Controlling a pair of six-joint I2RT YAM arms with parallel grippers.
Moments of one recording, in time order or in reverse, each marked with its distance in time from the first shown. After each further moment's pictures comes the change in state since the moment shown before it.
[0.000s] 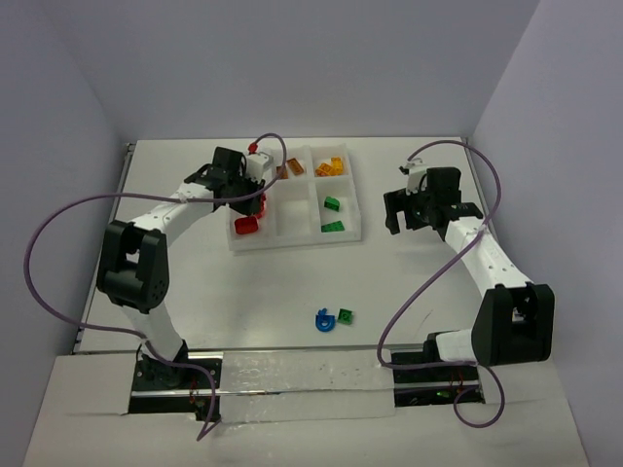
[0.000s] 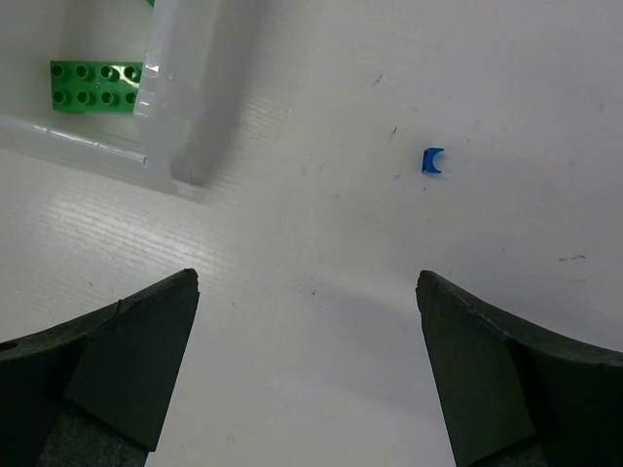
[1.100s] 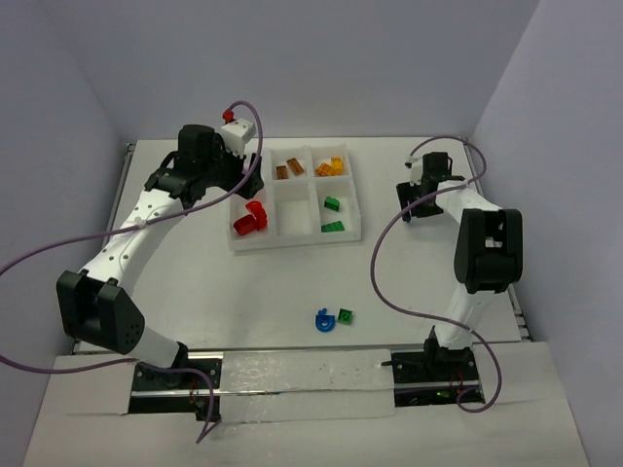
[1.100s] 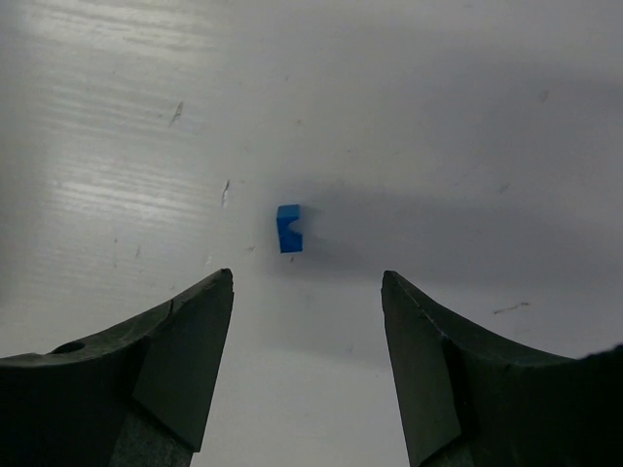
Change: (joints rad) left arm 0.013 -0.284 0.068 -0.042 0.042 -0.042; right arm -0.085 0.486 0.255 -0.014 0.154 -0.020
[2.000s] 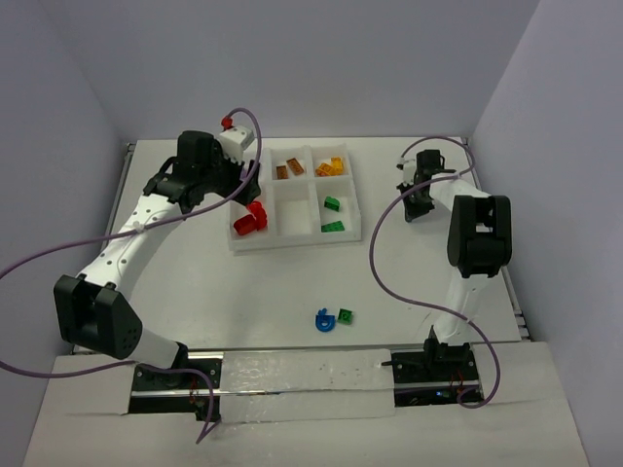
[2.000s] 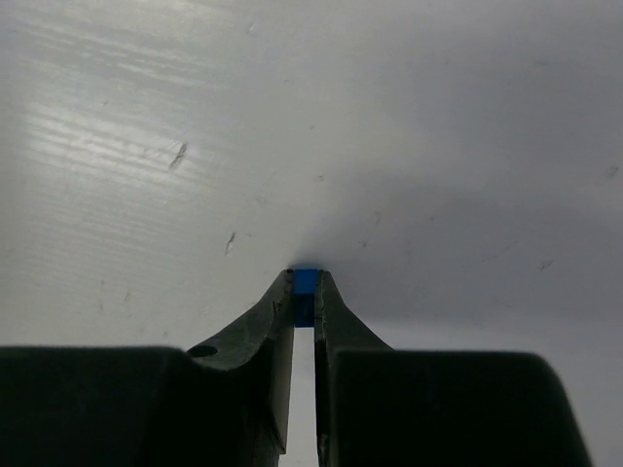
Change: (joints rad) left arm 0.004 -0.040 -0.048 -0.020 -0.018 0.004; right arm 0.004 0.171 0.141 -0.063 -0.037 -0.063
